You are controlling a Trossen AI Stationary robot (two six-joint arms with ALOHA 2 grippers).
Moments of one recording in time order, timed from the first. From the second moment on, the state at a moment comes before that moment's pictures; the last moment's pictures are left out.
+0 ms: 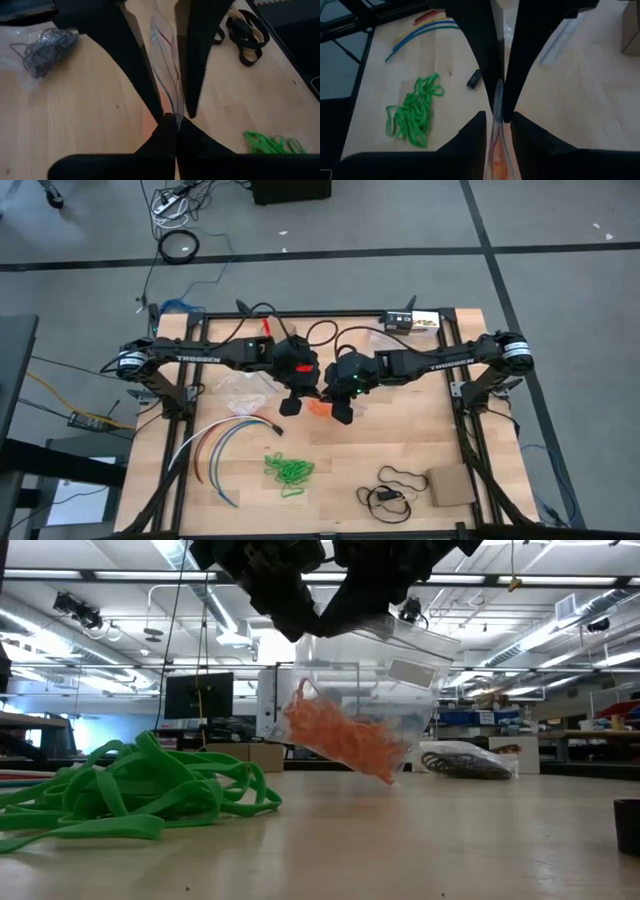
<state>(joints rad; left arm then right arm) 0.13 1.57 1.23 -0.45 0.34 0.23 0.02 1.61 1.23 -0.32 -0.06 0.25</state>
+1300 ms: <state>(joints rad) 0.13 1.57 1.24 -0.50 0.32 0.24 0.04 1.62 1.31 -0.75 0.02 0.24</state>
